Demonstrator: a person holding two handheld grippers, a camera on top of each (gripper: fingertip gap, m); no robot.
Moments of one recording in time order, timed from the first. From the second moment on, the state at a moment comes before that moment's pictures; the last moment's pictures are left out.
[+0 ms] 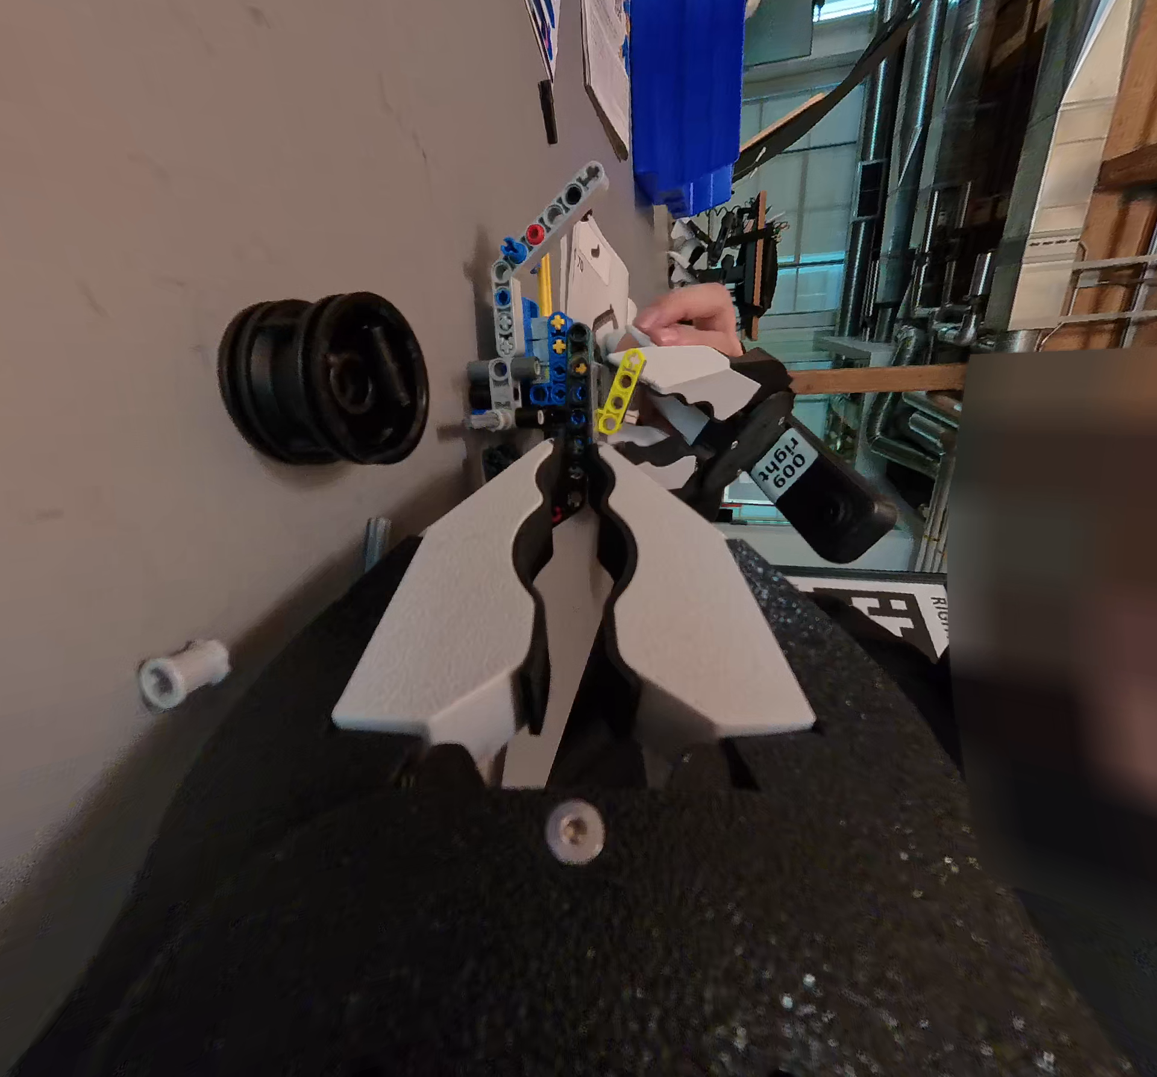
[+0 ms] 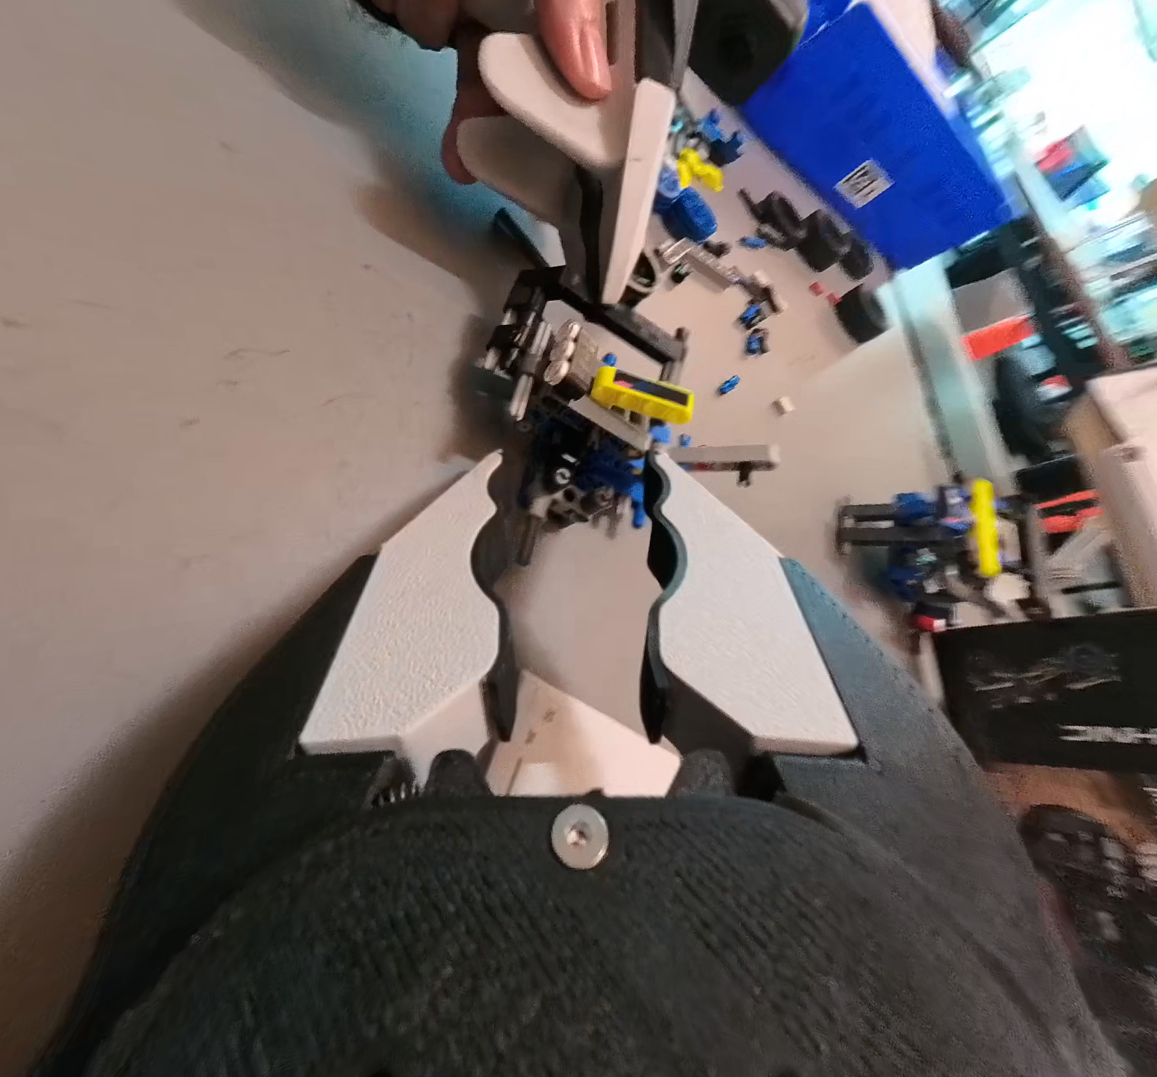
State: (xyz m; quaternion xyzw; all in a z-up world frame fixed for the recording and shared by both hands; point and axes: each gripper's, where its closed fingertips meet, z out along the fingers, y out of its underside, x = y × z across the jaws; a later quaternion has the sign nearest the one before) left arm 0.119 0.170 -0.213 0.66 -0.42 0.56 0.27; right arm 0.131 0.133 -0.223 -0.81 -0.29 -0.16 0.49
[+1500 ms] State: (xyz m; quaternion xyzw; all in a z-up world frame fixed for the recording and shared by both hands) left arm 0.125 0.162 -0.208 0.66 -0.39 0.58 0.27; right arm 0.116 0.130 -0.217 -0.84 -0.20 0.02 0.50
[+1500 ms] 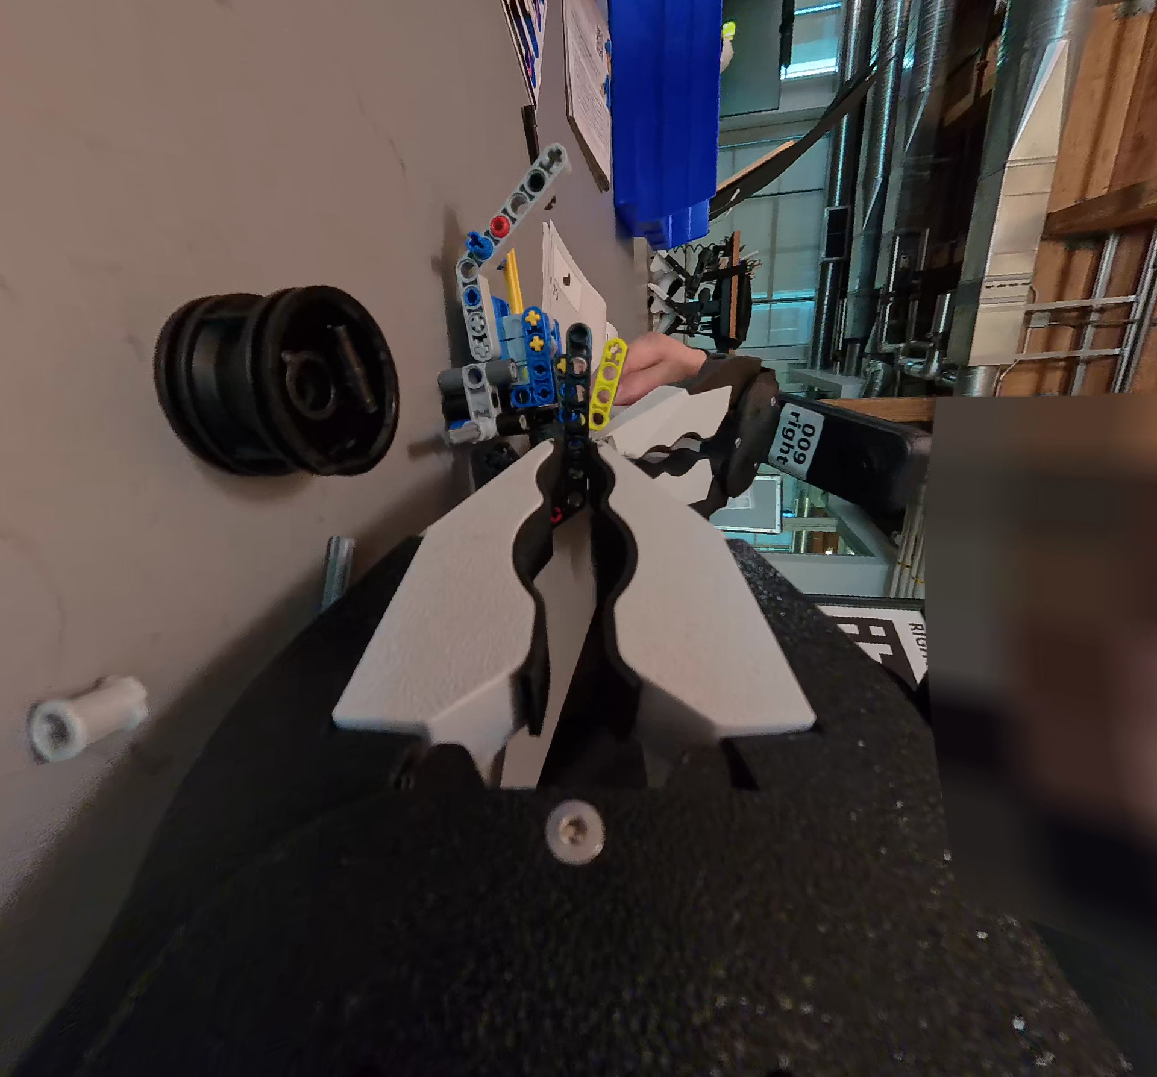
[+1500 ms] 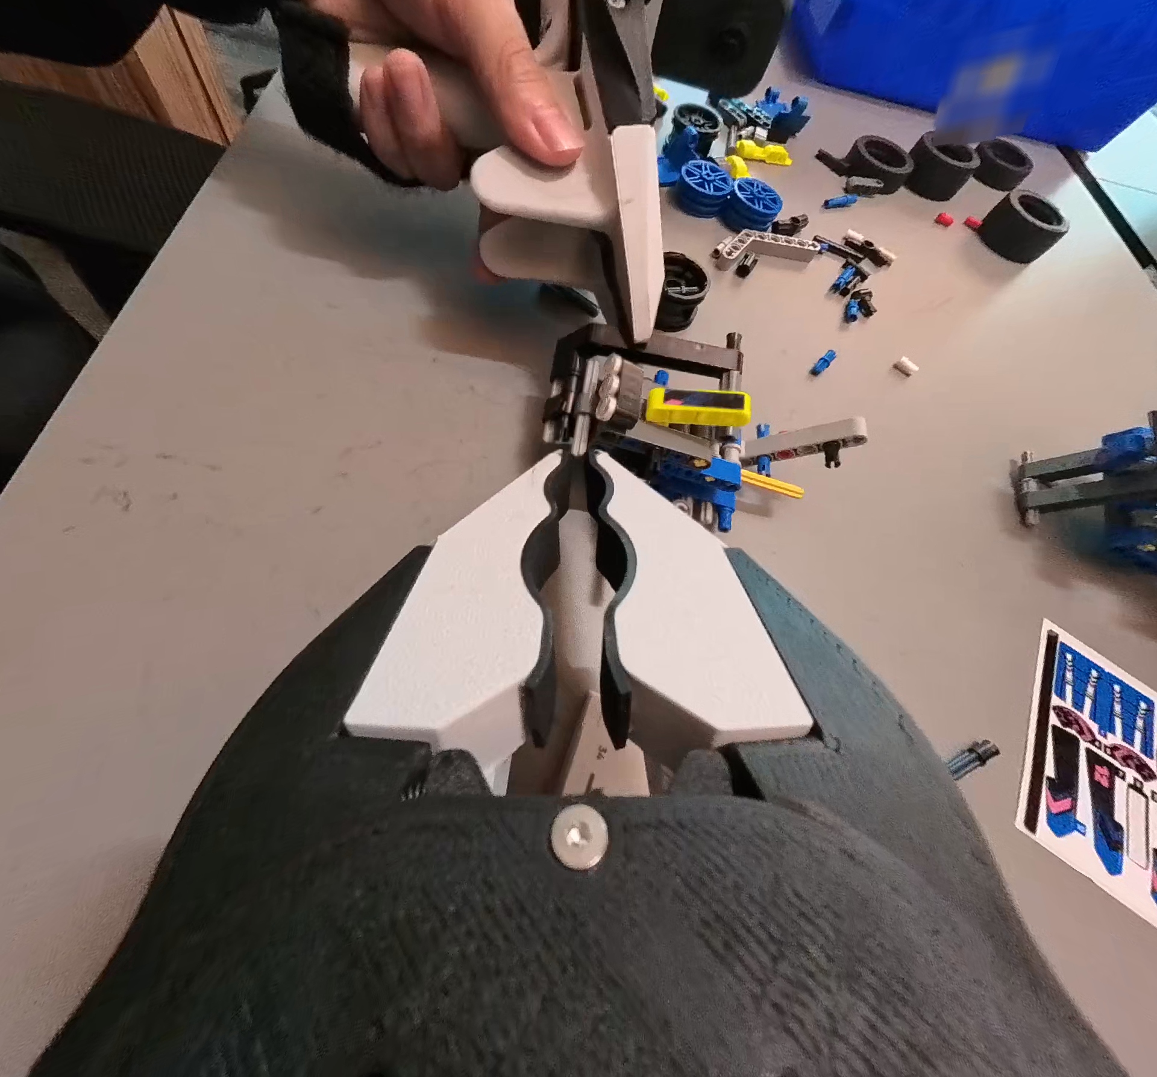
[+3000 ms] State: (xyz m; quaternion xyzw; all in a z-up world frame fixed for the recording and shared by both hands) left arm 0.097 0.177 -0.228 0.46 -0.73 0.51 0.01; right arm 0.120 0.135 -0.225 -0.85 -0.21 -0.03 0.49
